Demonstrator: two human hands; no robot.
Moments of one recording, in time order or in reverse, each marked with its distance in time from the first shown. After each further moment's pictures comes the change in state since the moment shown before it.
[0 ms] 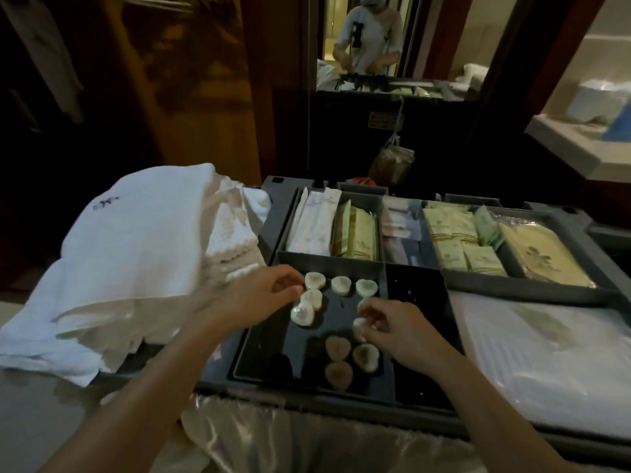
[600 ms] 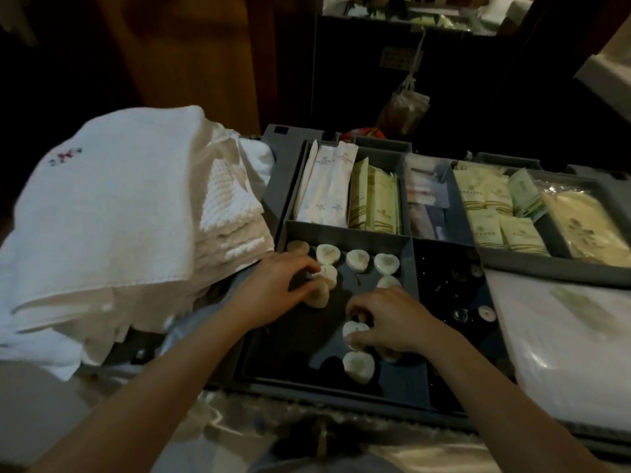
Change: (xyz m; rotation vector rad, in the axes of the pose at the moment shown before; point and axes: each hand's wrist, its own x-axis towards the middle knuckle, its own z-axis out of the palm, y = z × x) left_hand 0.031 -0.055 0.033 0.197 0.091 0.268; right_hand 0.053 0.007 0.040 -0.358 -0.305 -0.103
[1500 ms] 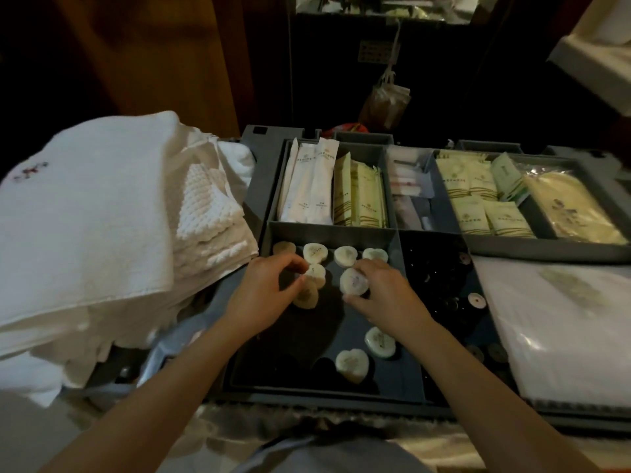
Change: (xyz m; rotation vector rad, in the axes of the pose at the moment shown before) left_hand 0.003 0.003 0.013 -0.168 0.093 -0.149; right_hand 0.001 -0.003 0.003 0.270 0.362 0.249
